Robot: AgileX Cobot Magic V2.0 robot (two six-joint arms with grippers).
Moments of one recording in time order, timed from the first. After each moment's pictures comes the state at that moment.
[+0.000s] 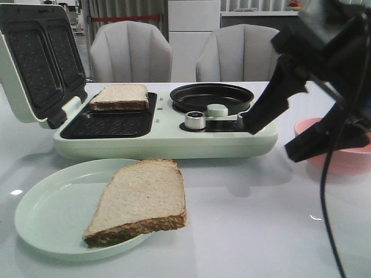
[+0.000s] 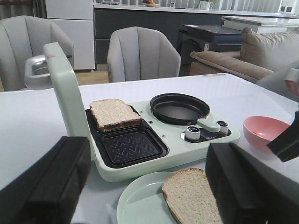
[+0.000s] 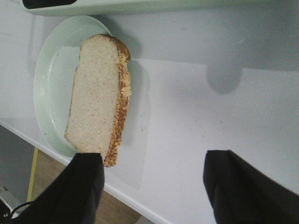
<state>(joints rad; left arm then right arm) -0.41 0.10 -0.36 -0.09 0.39 0.00 0.19 1.50 -0.80 1.05 0.69 -0.60</state>
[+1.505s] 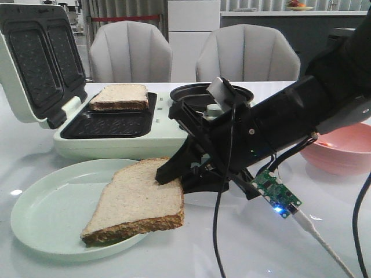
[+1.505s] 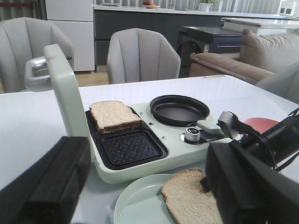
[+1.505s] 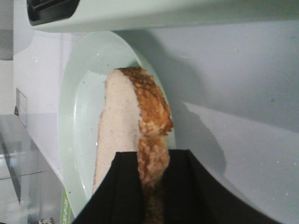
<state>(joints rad) -0.41 0.10 -0.36 -0.09 0.38 0.00 0.37 1.98 -0.95 1.70 0.70 -1.08</state>
